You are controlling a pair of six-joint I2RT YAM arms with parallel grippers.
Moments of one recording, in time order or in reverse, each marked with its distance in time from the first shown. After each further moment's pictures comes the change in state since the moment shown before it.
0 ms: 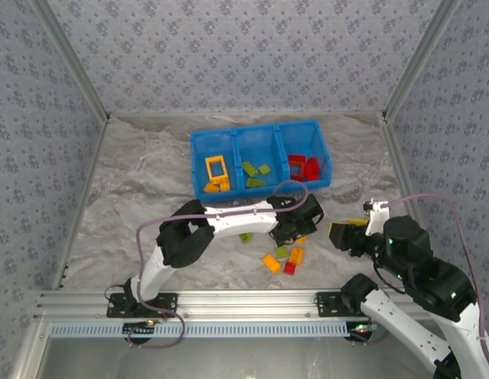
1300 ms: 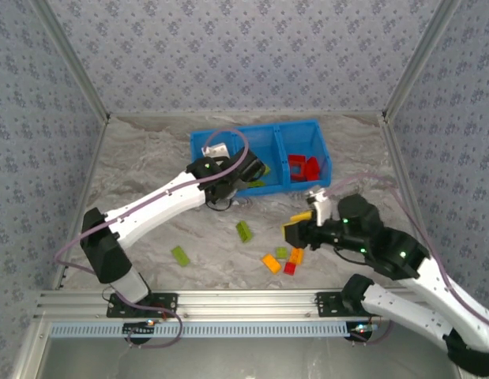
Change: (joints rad) left arm 0.266 -0.535 -0.151 -0.371 -0.505 0.373; right arm 0.268 0.268 -0.117 0.414 -0.225 -0.074
